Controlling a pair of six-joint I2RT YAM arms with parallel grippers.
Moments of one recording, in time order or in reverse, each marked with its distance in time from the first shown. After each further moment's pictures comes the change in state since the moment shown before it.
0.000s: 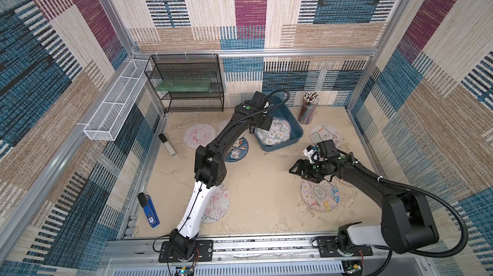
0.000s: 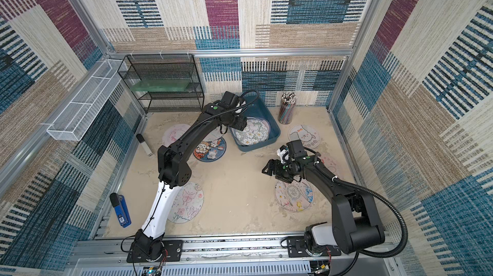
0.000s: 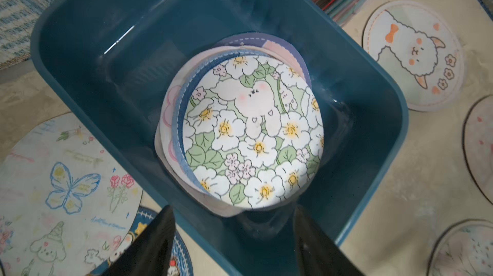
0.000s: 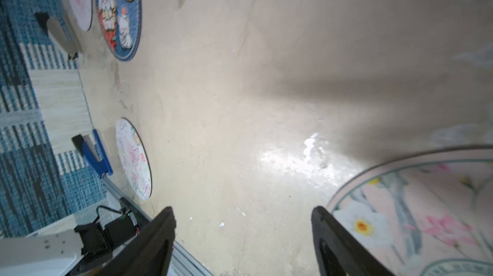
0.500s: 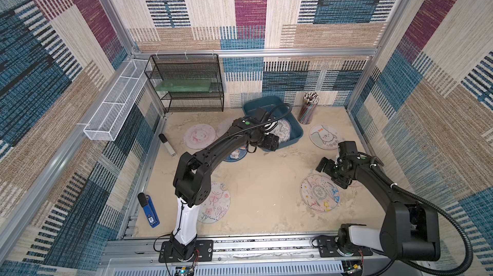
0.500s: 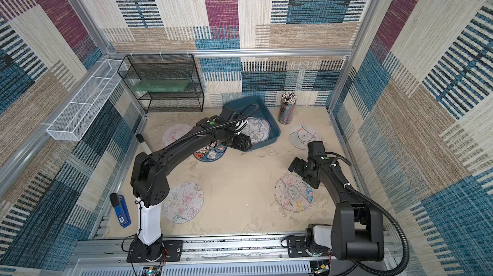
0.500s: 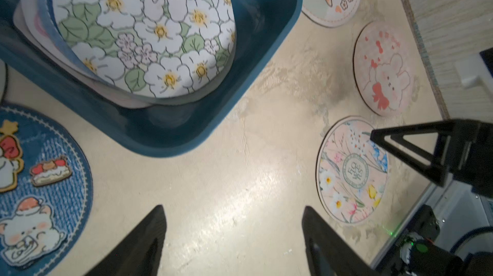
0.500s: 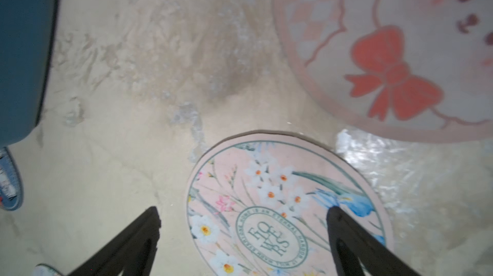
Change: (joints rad) left arm -0.099 -0.407 -0.657 0.162 0.198 -0.165; right arm -0.251 -0.086 -0.026 -0.164 0.386 0.105
